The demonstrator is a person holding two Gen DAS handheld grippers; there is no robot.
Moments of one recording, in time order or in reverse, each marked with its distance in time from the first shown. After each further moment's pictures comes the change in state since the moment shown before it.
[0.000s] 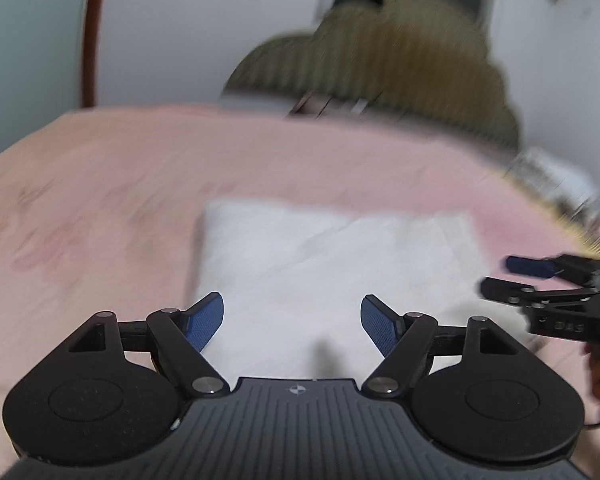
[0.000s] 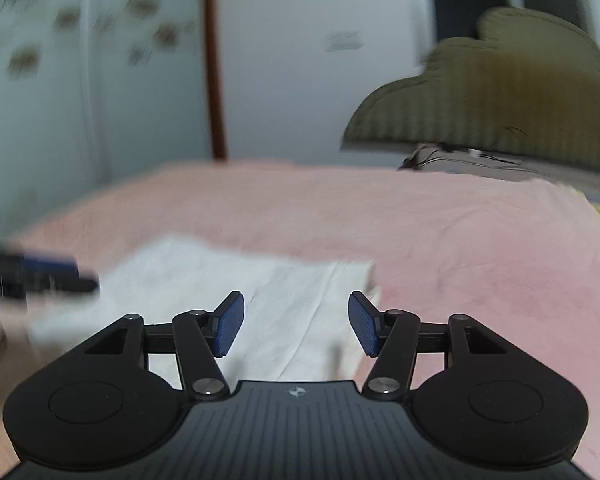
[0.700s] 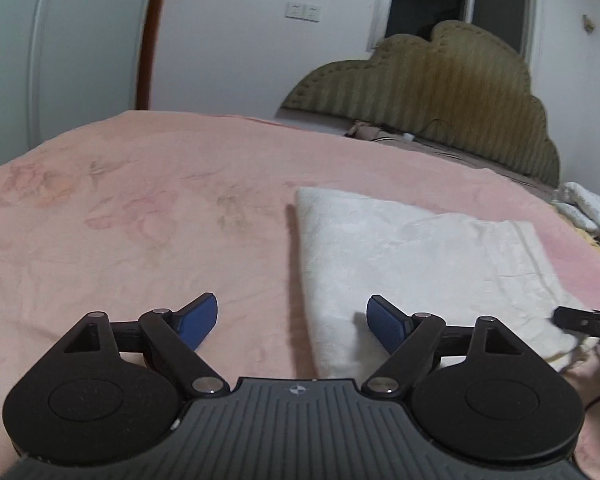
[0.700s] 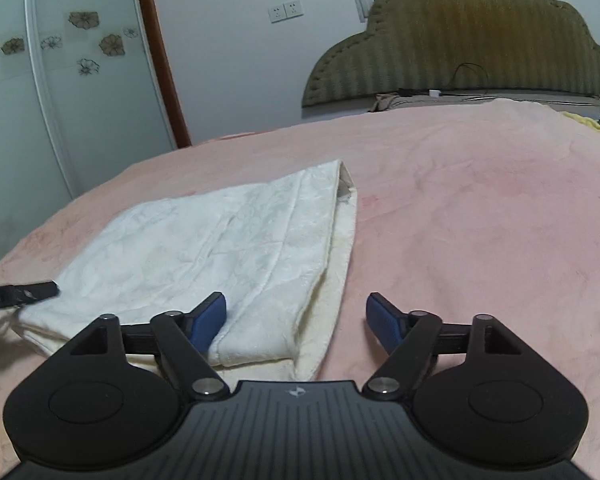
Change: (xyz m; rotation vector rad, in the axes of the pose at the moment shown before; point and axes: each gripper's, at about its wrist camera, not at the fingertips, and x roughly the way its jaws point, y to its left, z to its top) left arm -0.018 0.056 -0.026 -0.099 -0.141 0.055; right arm -0.010 -0.010 -0.046 0.296 -0.017 -0.026
